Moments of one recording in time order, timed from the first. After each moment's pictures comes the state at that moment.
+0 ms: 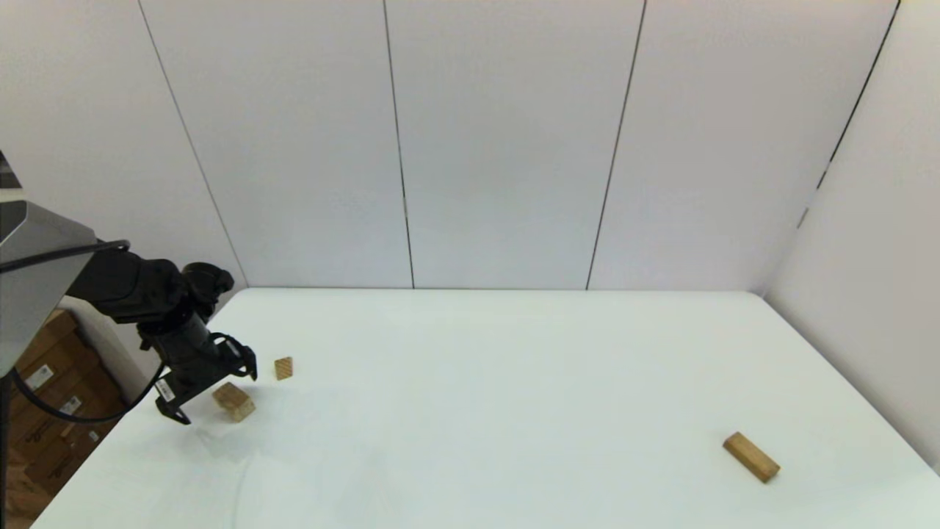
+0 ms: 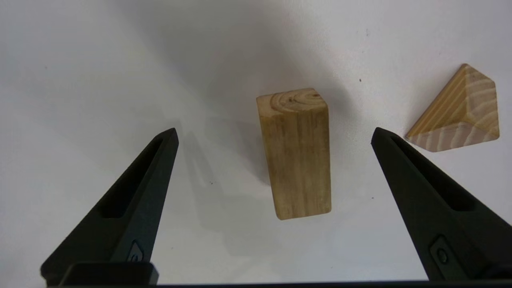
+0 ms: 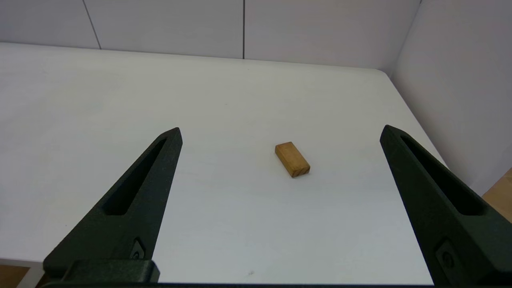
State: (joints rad) left arm 0.15 2.30 -1.42 0.48 0.07 -0.74; right arm 0.00 0.00 0.00 0.00 0.04 -0.04
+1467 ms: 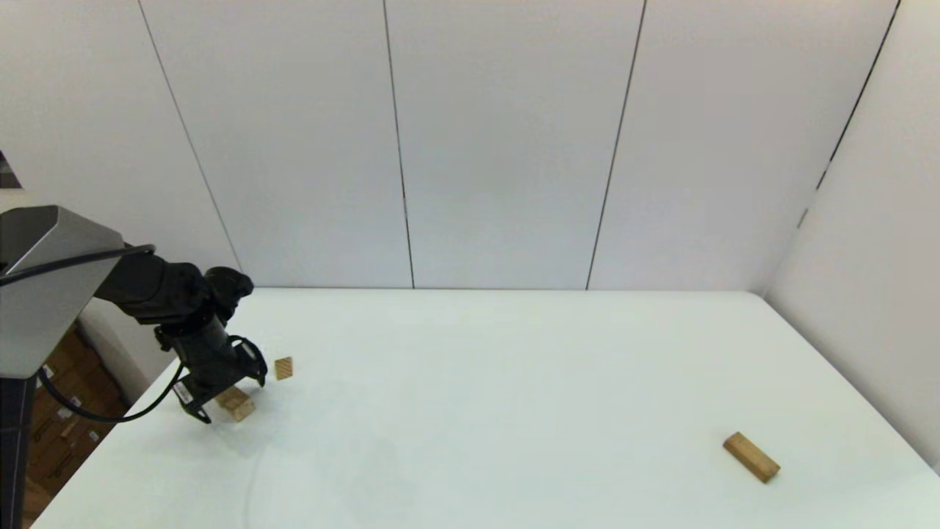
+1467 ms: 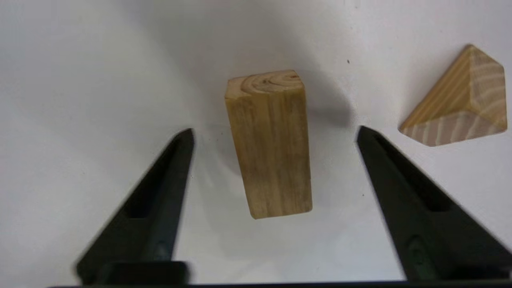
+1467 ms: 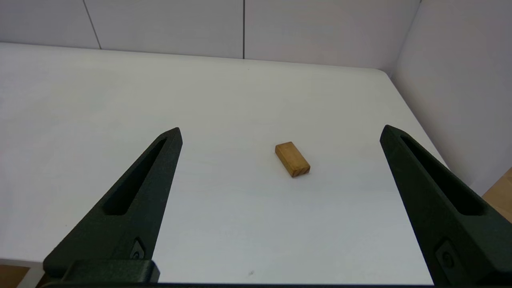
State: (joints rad) left arm 0.11 2.33 -1.44 0.49 0.09 -0.80; right arm 0.00 0.00 0.00 0.00 0.04 -0.05
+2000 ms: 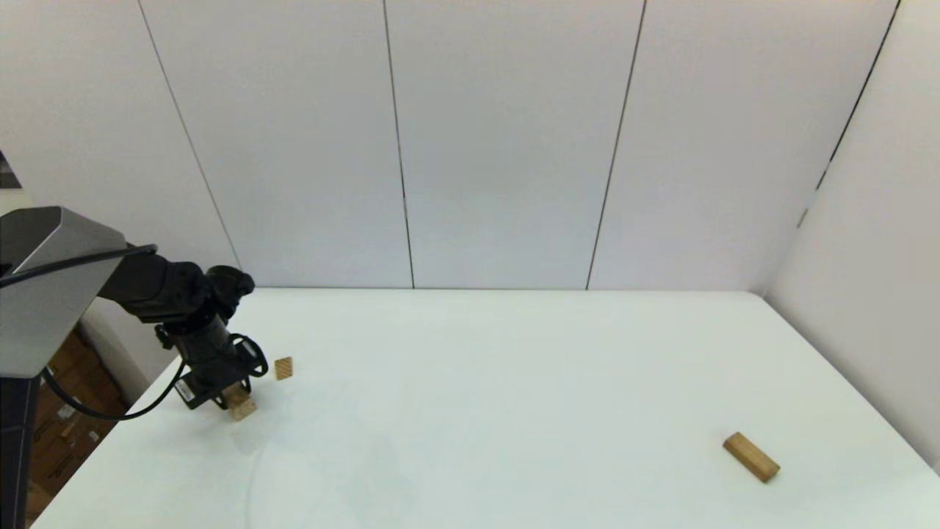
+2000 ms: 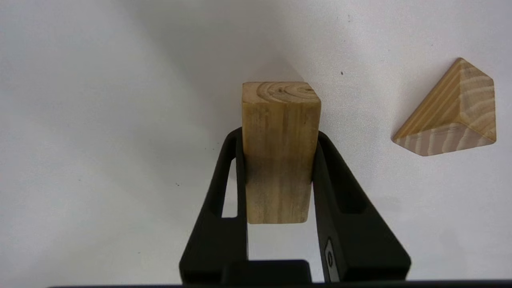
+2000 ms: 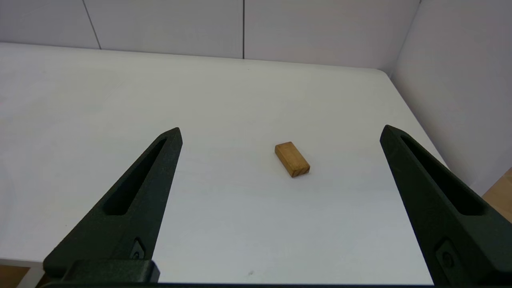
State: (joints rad) left arm 0.11 2.34 -1.46 0.49 0.10 -0.80; right arm 0.00 0.00 0.00 0.00 0.04 -0.04
